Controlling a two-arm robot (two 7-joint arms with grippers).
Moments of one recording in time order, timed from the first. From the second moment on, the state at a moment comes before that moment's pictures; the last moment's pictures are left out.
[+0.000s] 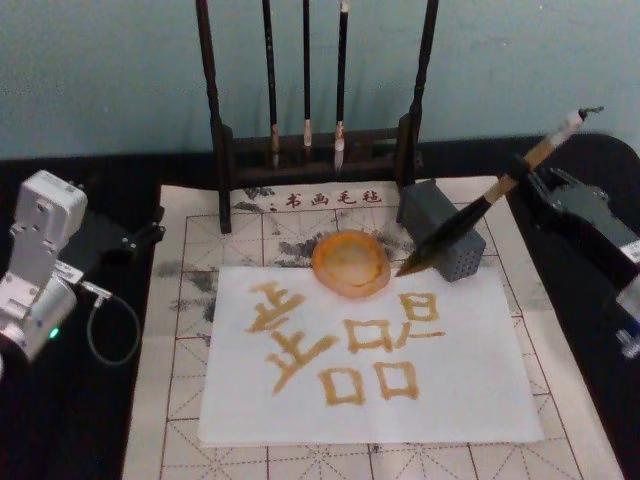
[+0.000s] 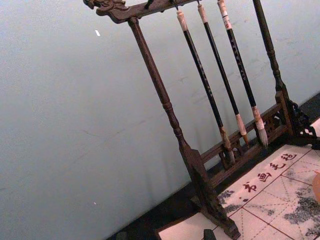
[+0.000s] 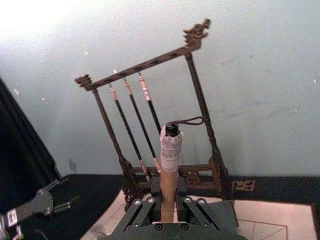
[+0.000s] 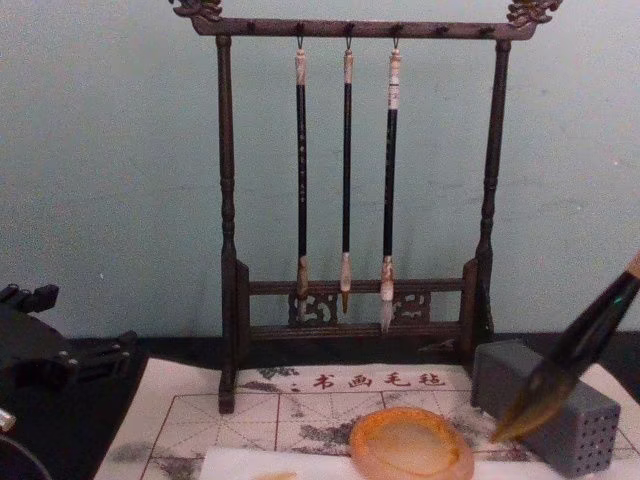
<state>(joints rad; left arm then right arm) -0.20 0.60 0.45 -1.41 -0.25 -0.12 0.03 -0.09 0.48 -0.09 -1.80 0.80 0.07 0.35</state>
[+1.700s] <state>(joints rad) -0.20 0.60 0.45 -1.41 -0.25 -0.12 0.03 0.35 0.29 -0.17 -1.28 1.31 0.48 0.01</state>
